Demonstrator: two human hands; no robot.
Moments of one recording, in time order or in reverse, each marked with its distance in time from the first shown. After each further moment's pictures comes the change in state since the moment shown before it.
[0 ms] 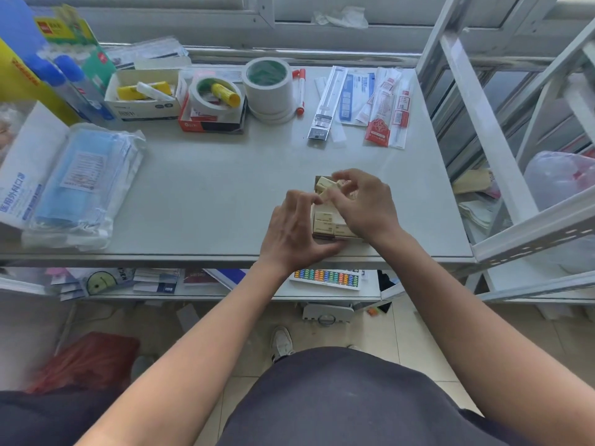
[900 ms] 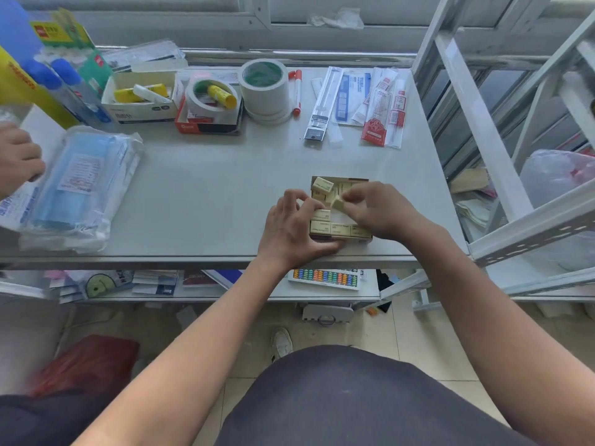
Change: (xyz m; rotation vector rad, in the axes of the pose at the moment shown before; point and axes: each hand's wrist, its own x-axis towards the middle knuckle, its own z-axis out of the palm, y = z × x) left_hand 0.003 0.000 -0.001 0.098 -0.111 -0.080; right_hand 0.007 0.020 -0.030 -0.256 -0.336 -0.086
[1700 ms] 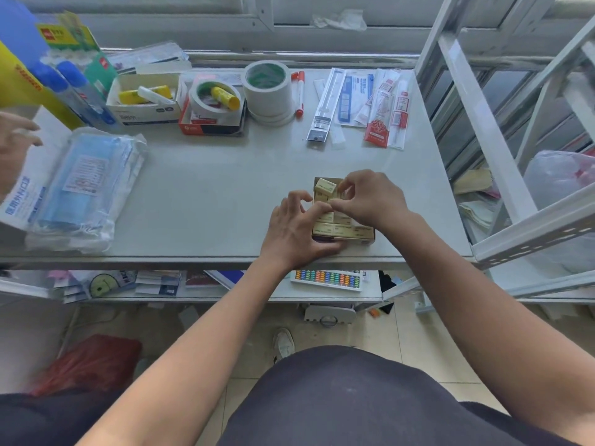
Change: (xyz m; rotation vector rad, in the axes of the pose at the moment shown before) left_hand 0.000 -0.001 -0.001 0.025 -0.091 -0.011; right_hand 0.022 -0.014 0.005 -0.068 0.077 0.106
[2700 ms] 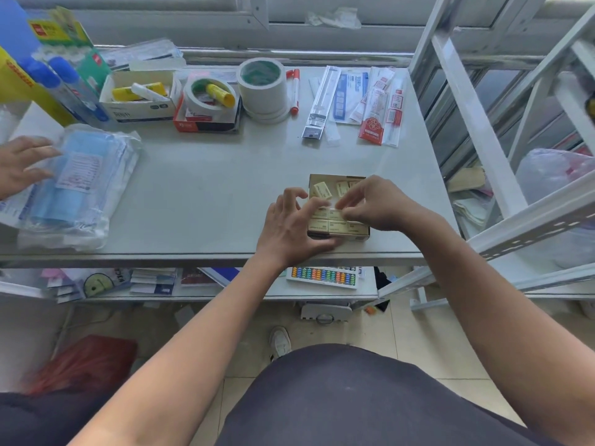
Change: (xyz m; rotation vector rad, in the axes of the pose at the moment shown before) left_hand -0.002 0.003 -0.003 0.007 -0.004 0.008; right_hand -0.016 0.016 -0.016 0.147 -0.246 -0.080
